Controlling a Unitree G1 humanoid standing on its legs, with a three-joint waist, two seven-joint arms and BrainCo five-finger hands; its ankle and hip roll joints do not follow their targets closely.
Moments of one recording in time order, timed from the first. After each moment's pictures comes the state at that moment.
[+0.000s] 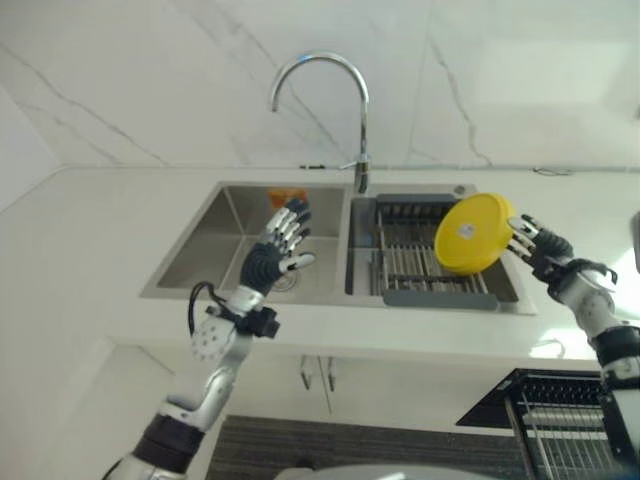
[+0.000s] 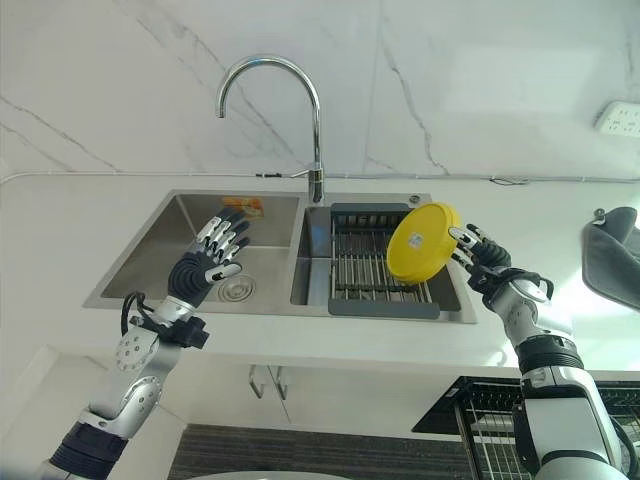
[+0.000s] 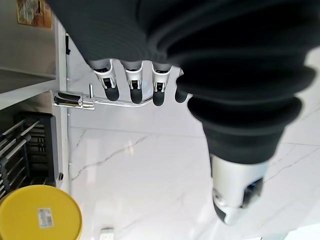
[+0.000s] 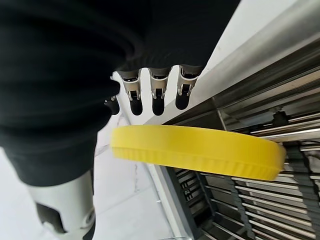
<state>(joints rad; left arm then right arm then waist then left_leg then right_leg) -0.05 0.47 -0.23 -0.14 -0.61 -0.20 -0.11 -0.55 -0.70 0.03 0.78 0.85 0.25 0.16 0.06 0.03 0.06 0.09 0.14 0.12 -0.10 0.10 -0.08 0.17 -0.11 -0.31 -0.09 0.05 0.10</state>
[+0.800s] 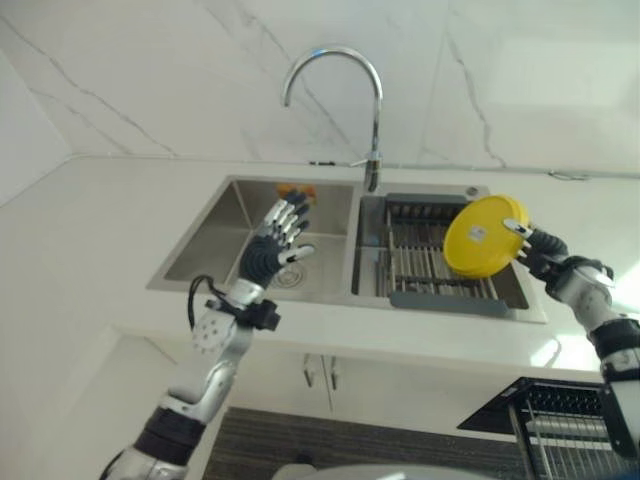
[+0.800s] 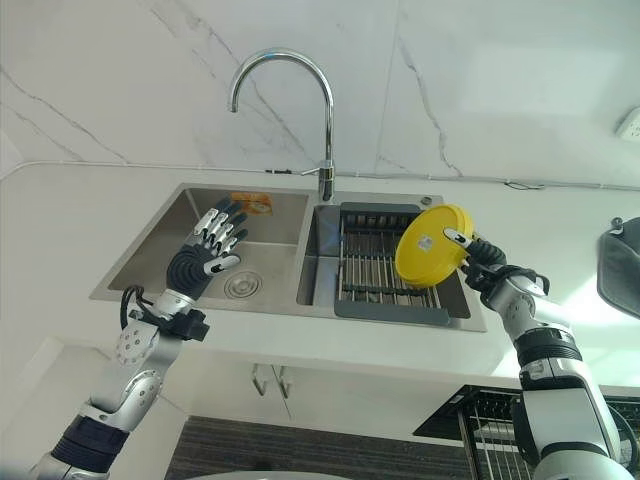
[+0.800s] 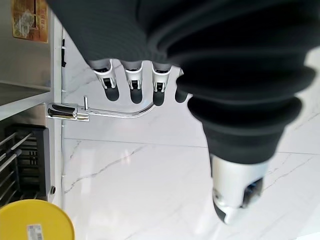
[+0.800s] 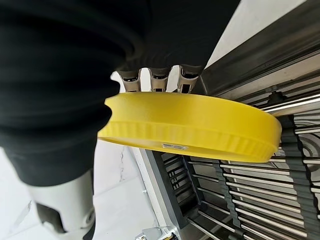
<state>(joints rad) -0.09 0.47 -0.23 -0.14 -0.62 -0.20 -0.09 -0.59 -0.70 0.07 0.81 0.85 0.28 0.17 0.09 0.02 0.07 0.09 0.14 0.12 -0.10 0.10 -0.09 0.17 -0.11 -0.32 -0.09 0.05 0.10</state>
